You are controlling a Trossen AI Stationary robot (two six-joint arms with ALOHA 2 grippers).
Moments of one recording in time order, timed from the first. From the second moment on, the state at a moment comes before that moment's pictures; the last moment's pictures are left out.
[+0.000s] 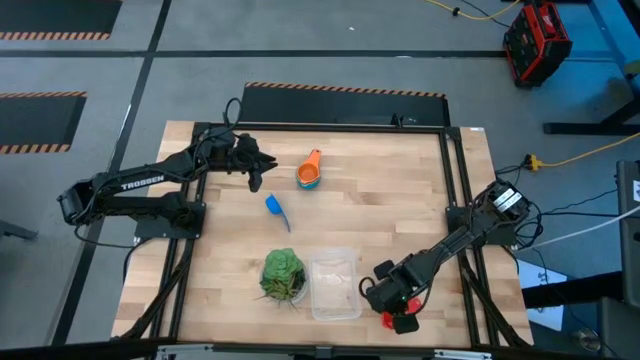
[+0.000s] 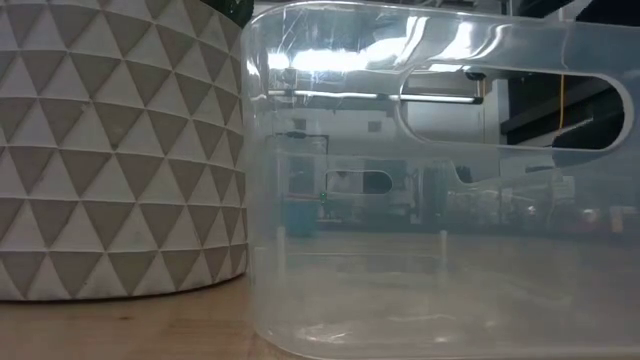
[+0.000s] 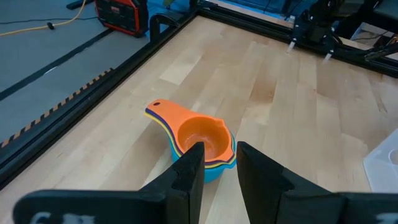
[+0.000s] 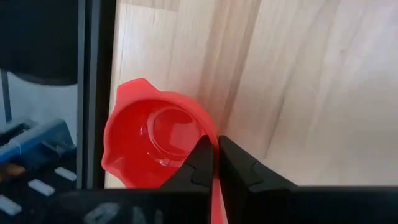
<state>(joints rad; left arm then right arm) 0.56 0.93 0.54 -0.03 0.22 -0.07 0.64 1.81 1.09 -0.57 -0.29 0.48</state>
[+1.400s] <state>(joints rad) 0.56 0.93 0.54 0.02 0.22 -0.07 -0.28 1.57 1.24 -0.85 -0.11 -0.85</state>
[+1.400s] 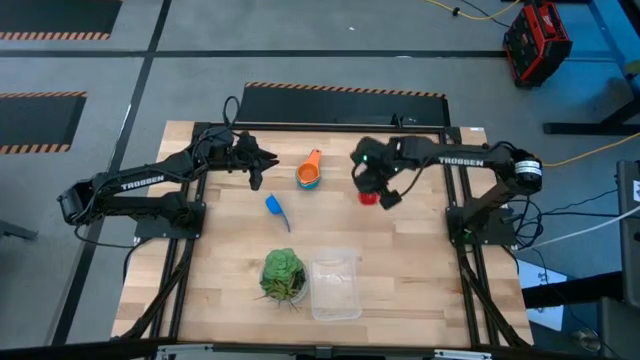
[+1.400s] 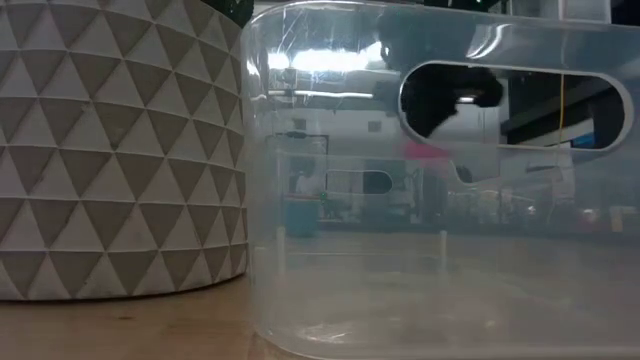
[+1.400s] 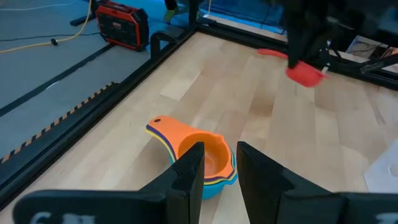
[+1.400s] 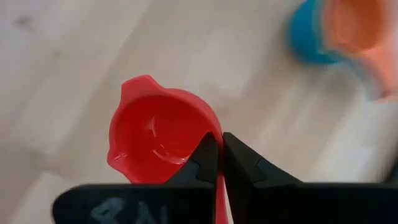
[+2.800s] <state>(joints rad) 0.50 0.93 0.54 0.02 0.22 -0.07 -0.23 1.98 1.47 -0.63 -0.28 -1.08</state>
